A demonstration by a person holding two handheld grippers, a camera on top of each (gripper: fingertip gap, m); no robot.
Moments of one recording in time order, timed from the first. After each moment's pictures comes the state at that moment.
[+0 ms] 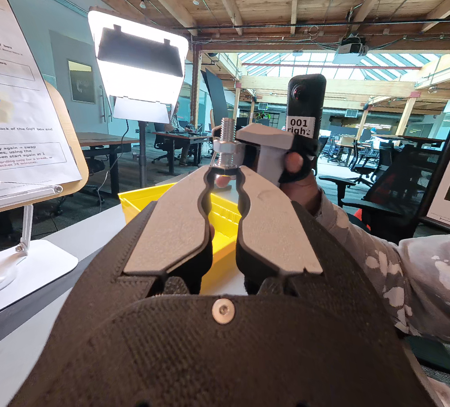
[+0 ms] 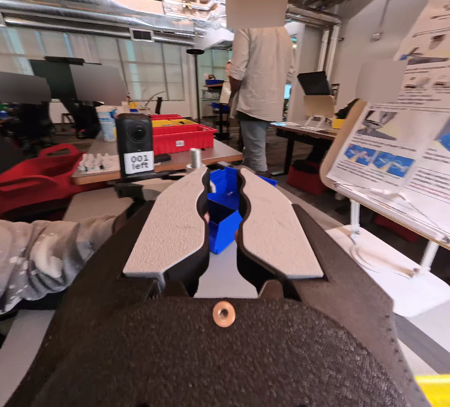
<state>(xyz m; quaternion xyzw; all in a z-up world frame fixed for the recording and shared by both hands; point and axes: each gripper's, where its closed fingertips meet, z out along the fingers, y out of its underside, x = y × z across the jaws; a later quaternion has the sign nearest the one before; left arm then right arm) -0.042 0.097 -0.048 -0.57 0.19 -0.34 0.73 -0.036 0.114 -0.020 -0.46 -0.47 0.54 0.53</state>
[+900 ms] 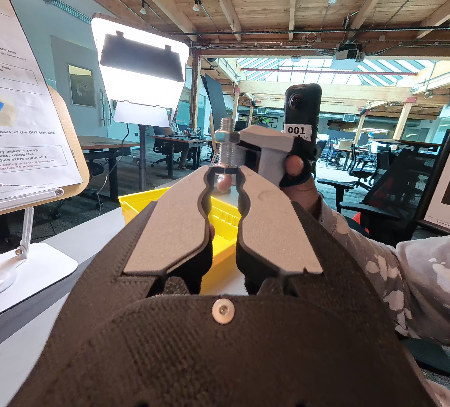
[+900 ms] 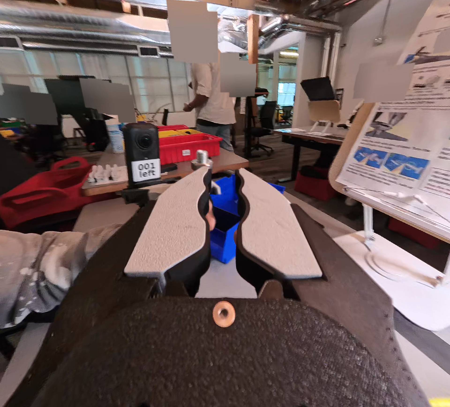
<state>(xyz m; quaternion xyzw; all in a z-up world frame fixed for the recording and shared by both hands) -0.046 0.096 -0.045 -0.56 0.19 -0.34 0.73 -0.041 0.109 -0.018 -0.45 -0.45 0.56 0.53</state>
